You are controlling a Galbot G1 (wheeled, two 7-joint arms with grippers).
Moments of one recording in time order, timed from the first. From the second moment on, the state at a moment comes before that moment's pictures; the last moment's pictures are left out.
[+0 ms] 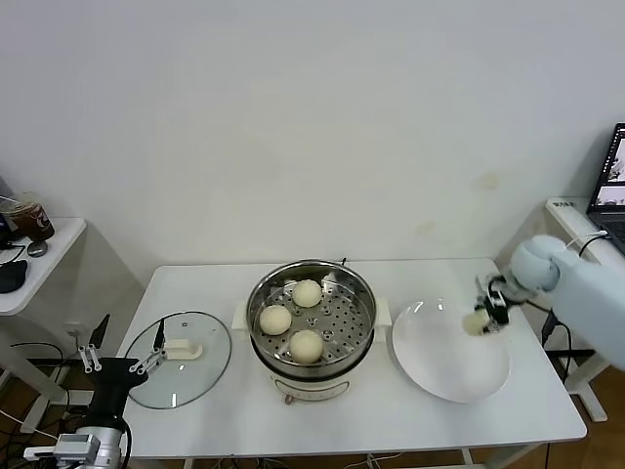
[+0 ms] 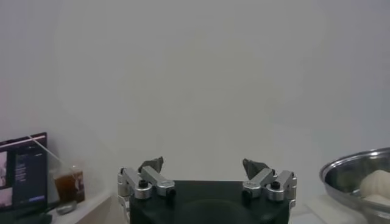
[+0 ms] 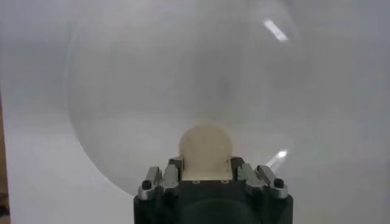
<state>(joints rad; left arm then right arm) 1.66 -1.29 -0.78 -2.15 -0.13 -0.10 -0.03 0.12 0.62 -0.80 1.27 -0.15 -0.22 -1.18</state>
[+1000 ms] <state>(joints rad) 1.64 -1.30 -0.76 -2.11 -0.14 -0.12 -0.04 0.62 1.08 -1.34 1.47 0.48 -0.66 -0.95</state>
